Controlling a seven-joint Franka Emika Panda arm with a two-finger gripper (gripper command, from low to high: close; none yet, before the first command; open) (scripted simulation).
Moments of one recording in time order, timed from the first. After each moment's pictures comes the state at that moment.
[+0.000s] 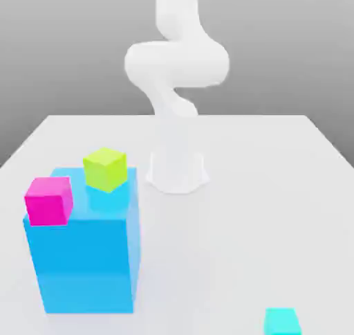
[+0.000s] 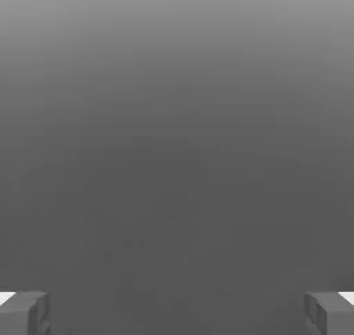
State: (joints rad) arm -0.02 -0.71 0.04 -2.30 -0.02 2.33 0.84
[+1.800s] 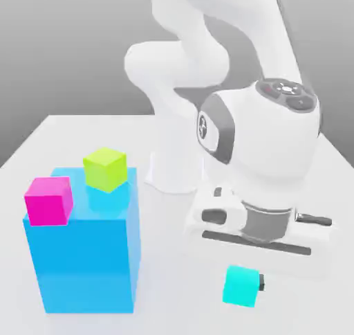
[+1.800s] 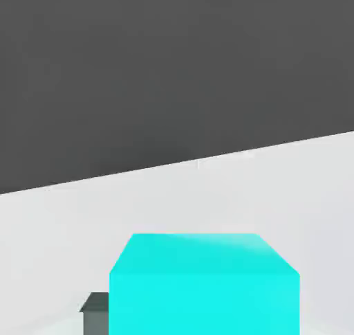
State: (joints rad) arm -0.04 0.13 0.16 -2.37 -0.20 2.47 1.35
